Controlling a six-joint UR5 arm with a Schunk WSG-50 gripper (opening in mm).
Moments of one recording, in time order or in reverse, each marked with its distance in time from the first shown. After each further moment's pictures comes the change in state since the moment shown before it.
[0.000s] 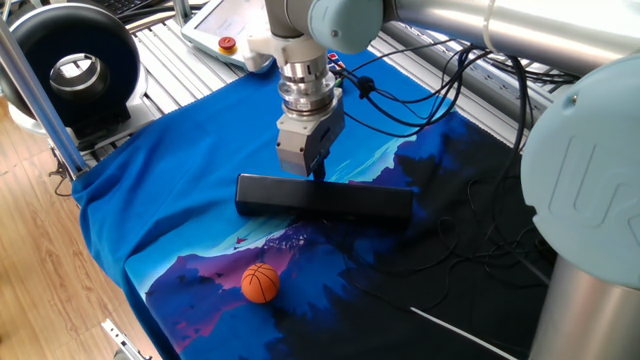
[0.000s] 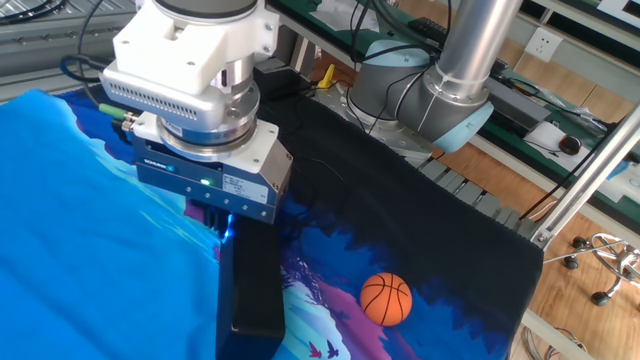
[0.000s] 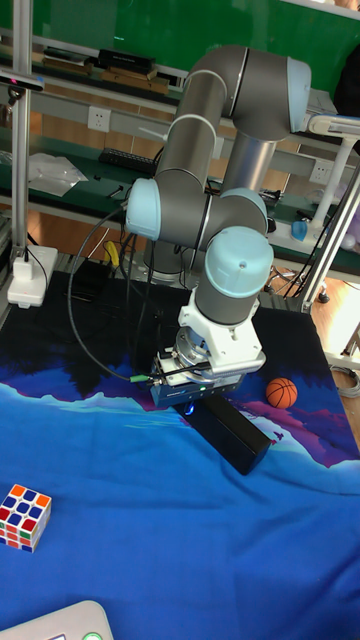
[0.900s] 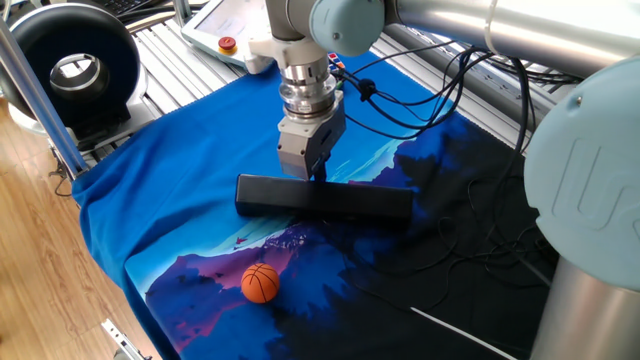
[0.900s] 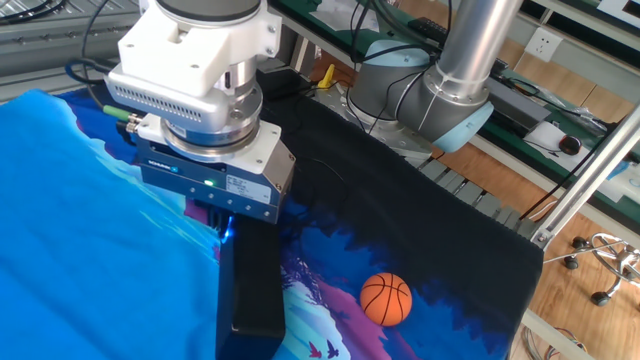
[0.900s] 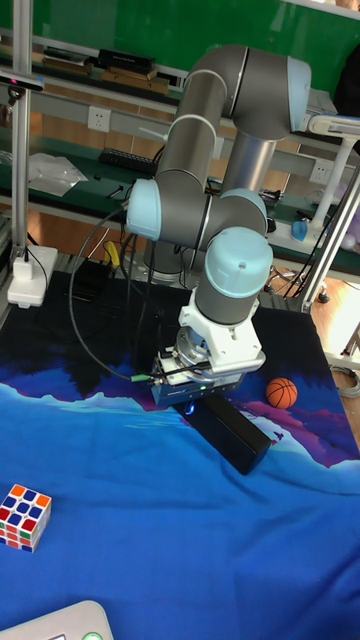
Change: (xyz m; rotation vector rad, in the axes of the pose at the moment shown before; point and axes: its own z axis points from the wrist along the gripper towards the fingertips) arm 0.004 0.004 0.004 -0.006 0.003 -0.002
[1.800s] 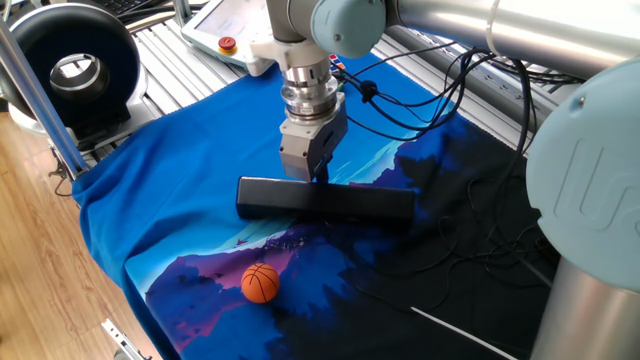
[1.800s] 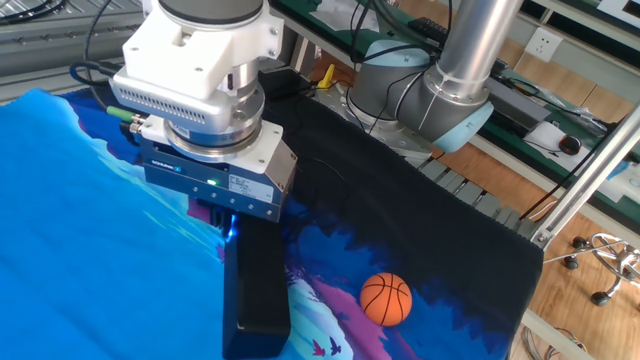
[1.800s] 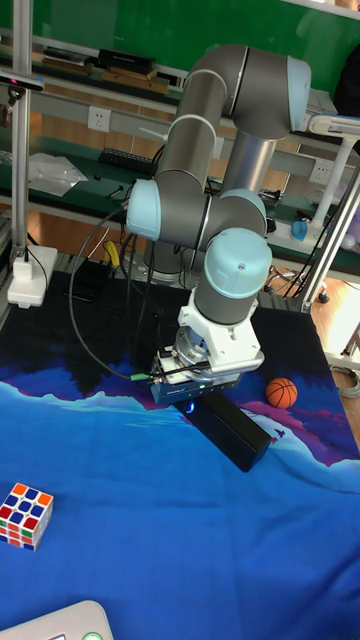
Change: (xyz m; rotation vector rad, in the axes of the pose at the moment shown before) arm 0.004 -0.001 0.002 0.003 0.009 -0.004
